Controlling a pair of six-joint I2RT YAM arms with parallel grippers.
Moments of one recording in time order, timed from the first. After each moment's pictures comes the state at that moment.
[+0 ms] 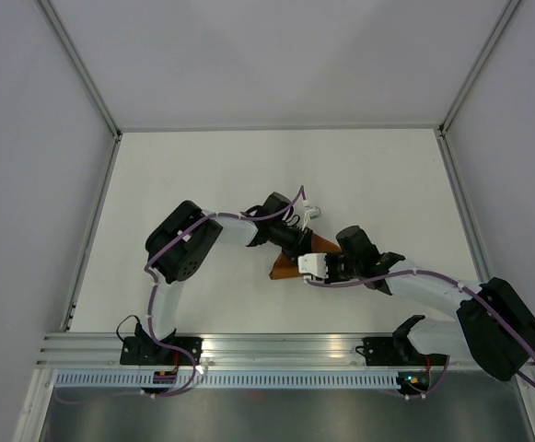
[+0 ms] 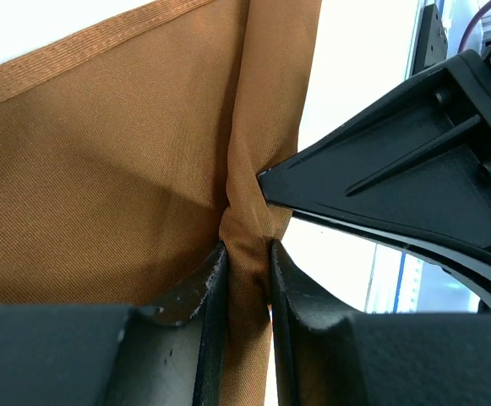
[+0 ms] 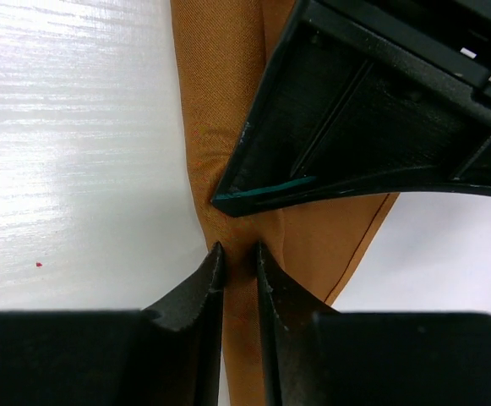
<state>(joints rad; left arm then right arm) -0.74 2.10 1.15 0.12 0.87 -0.24 0.63 1.22 0.45 -0.11 -0.28 -1.00</state>
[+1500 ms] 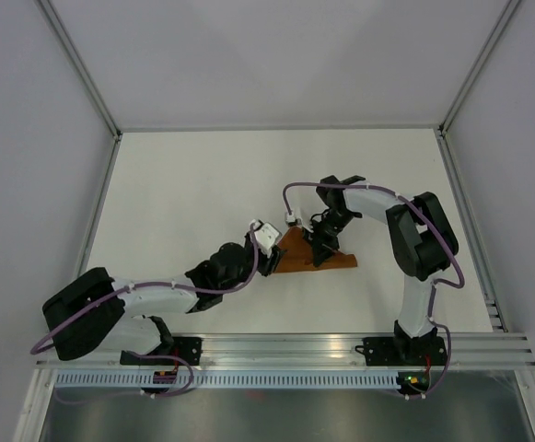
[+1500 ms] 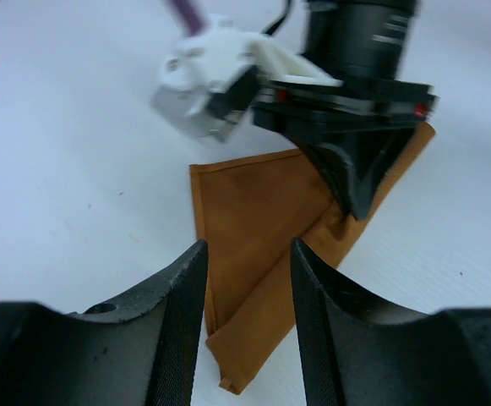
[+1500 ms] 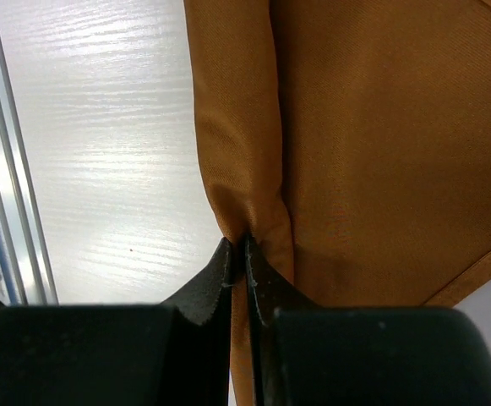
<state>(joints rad) -0.95 1.30 0.43 0.66 -0.18 -0.02 0.44 1.94 1.26 -0.96 -0.68 -1.00</state>
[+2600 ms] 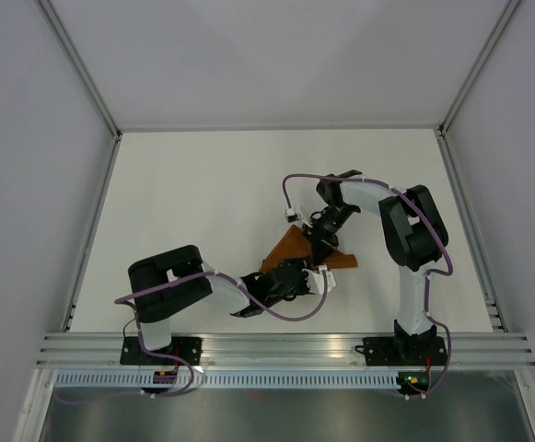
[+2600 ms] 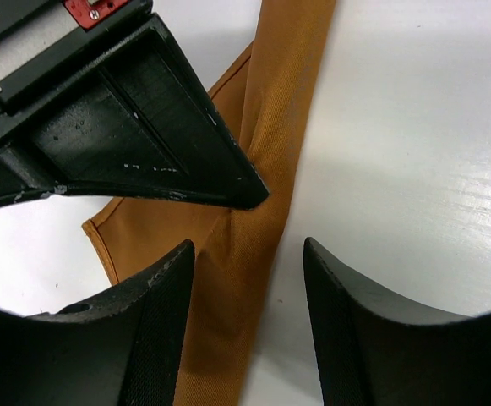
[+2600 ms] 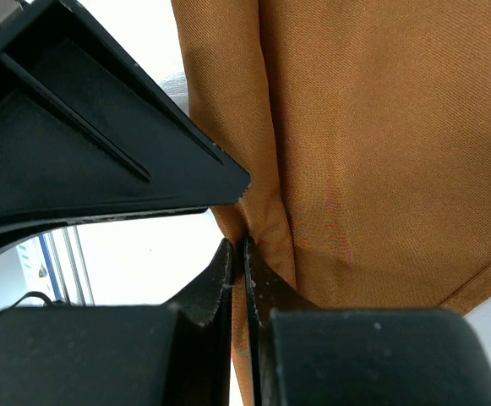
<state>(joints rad) -1.20 1.83 0.65 0.74 -0.28 0.50 0.41 2.07 1.38 -1.10 -0.73 -0.97</state>
